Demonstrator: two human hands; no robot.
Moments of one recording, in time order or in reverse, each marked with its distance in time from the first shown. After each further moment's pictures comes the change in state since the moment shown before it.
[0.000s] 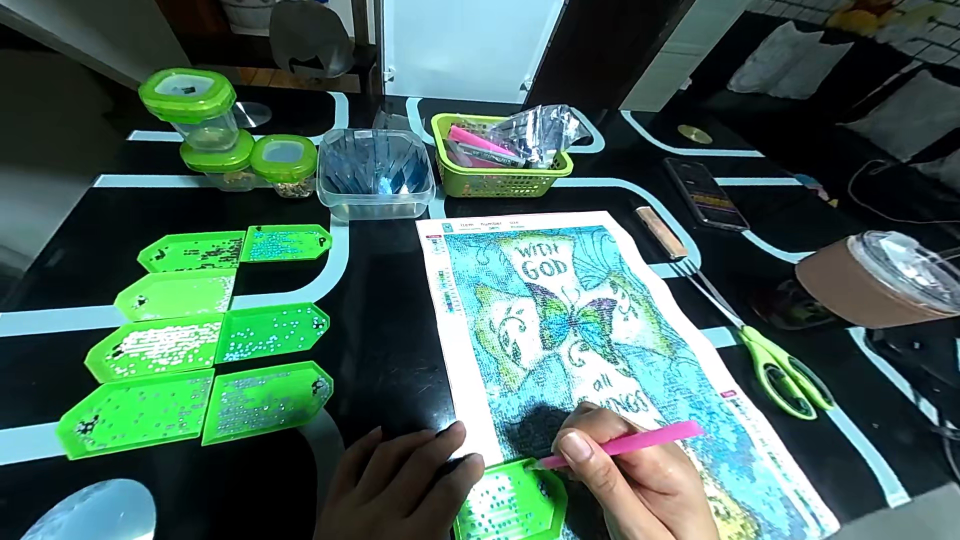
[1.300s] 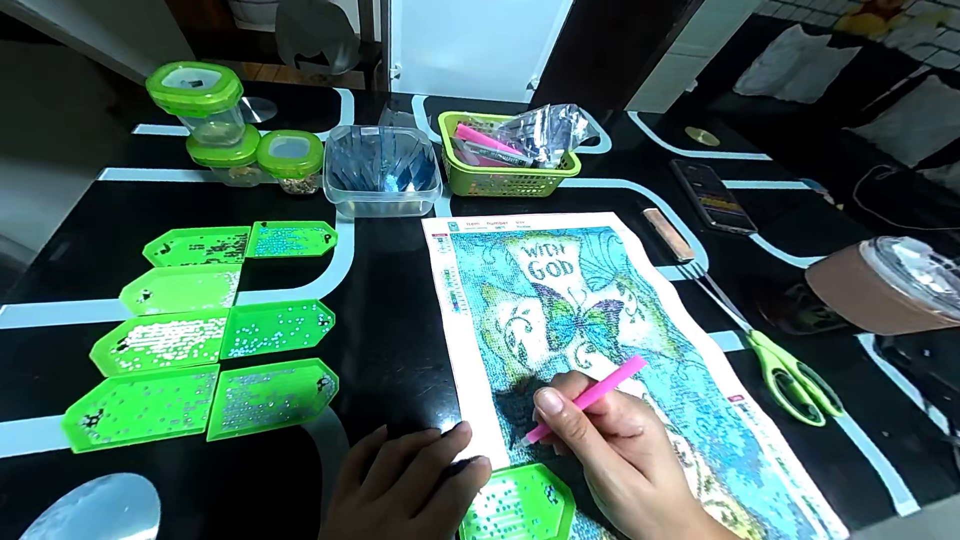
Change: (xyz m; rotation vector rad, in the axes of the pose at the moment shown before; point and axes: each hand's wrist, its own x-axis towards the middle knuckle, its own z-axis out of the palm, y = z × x) left_hand -0.001 -0.001 0.000 -0.006 -0.002 -0.002; right_hand 0.024 0.012 0.011 0.124 -0.013 0.064
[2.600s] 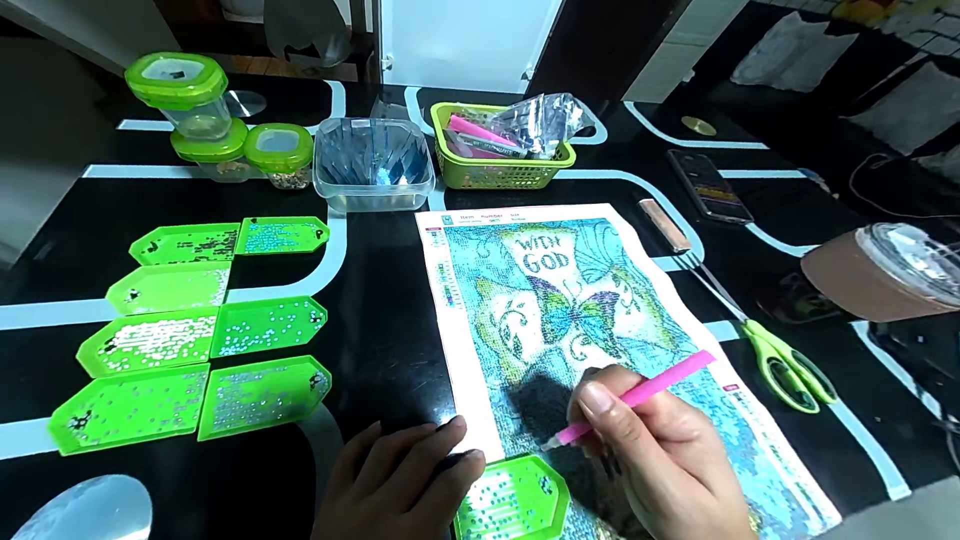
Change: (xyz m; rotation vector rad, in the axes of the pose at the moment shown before) left_hand 0.000 0.001 0.000 0.009 -0.005 -0.003; right_hand -0.007 -0.016 -0.013 0.044 0.061 0.018
